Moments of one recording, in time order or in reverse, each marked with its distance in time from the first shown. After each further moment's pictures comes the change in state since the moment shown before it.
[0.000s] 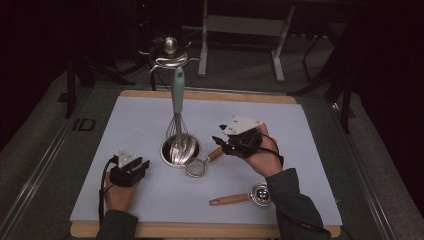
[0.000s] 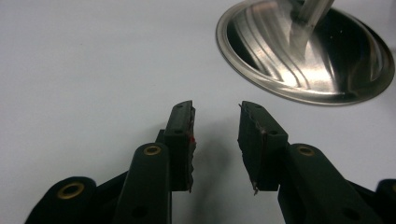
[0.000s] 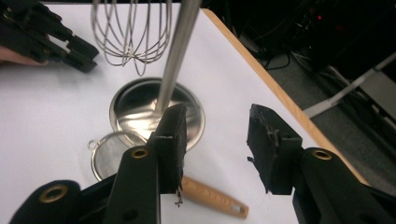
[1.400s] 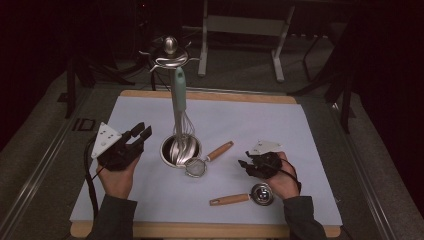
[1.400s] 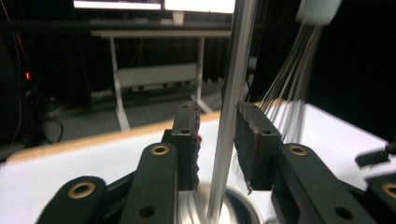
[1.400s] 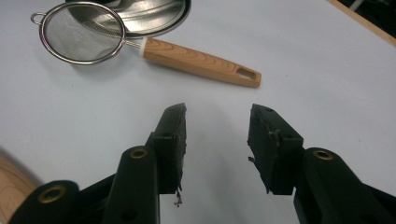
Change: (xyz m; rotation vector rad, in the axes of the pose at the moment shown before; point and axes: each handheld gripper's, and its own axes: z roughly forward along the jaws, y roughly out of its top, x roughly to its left) left arm -0.035 0.110 -0.101 -0.485 -0.104 0.019; right arm -0.005 -0.118 0.005 0.174 -0.012 0.213
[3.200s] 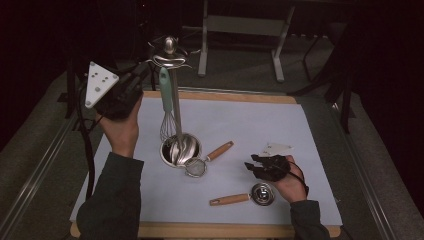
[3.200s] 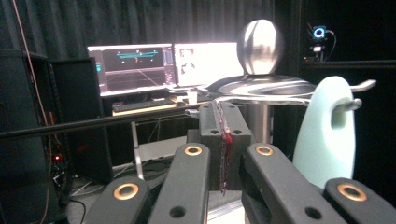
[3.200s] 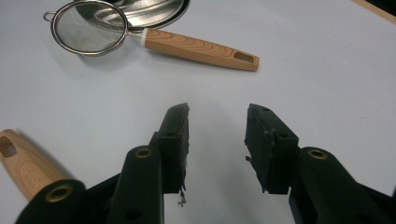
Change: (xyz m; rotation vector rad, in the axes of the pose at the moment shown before) left arm -0.004 0.121 0.031 -0.225 0.070 0.110; right arm -0.009 -0.016 -0.013 -0.018 0.042 0.057
